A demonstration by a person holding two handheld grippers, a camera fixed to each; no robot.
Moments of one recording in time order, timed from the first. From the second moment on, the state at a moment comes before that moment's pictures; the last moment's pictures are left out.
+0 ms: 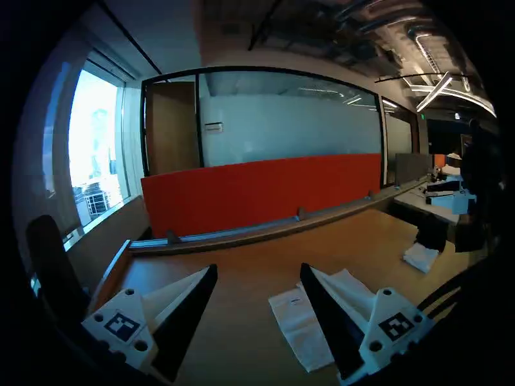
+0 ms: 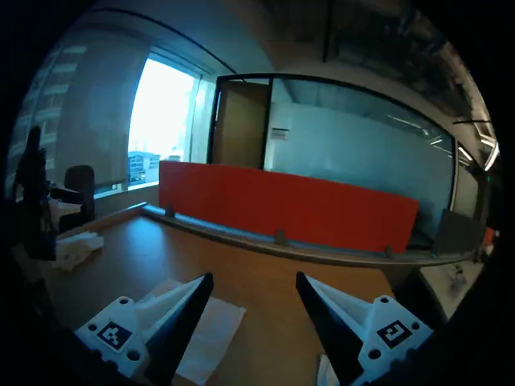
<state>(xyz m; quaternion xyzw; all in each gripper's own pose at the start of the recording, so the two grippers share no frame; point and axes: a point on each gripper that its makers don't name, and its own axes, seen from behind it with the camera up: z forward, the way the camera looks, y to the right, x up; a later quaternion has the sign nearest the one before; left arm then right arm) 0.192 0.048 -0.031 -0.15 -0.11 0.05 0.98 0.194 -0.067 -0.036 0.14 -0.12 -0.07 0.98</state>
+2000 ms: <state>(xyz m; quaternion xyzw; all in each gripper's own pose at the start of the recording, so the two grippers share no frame) -0.074 0.138 -0.080 -0.31 -0.32 0.12 0.89 -0.080 -0.124 -0.094 0.32 -0.34 -0.17 0.87</state>
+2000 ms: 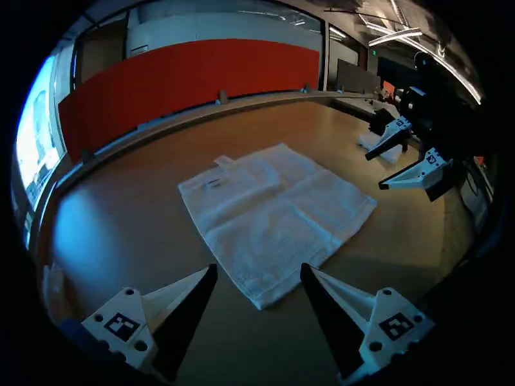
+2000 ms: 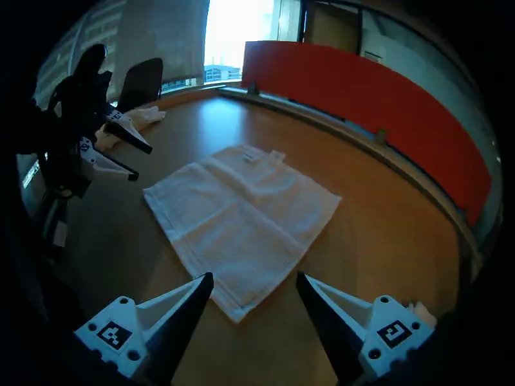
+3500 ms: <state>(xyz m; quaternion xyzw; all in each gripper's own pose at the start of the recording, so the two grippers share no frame) -0.141 0.143 -0.092 -0.32 -0.40 0.15 0.85 -0.136 -0.119 -0.122 0.35 -0.42 -0.17 0.82</state>
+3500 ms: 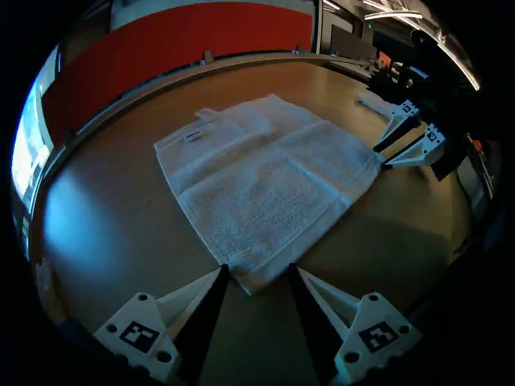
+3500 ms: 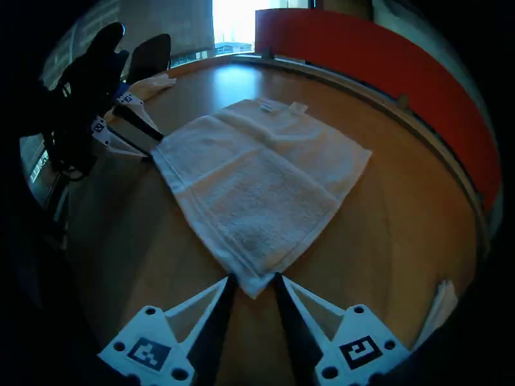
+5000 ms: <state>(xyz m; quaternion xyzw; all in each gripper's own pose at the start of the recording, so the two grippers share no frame) -0.117 0.150 -0.085 -0.29 -0.40 0.13 0.86 -0.107 -0.123 -0.115 0.34 -0.40 -0.17 0.83</state>
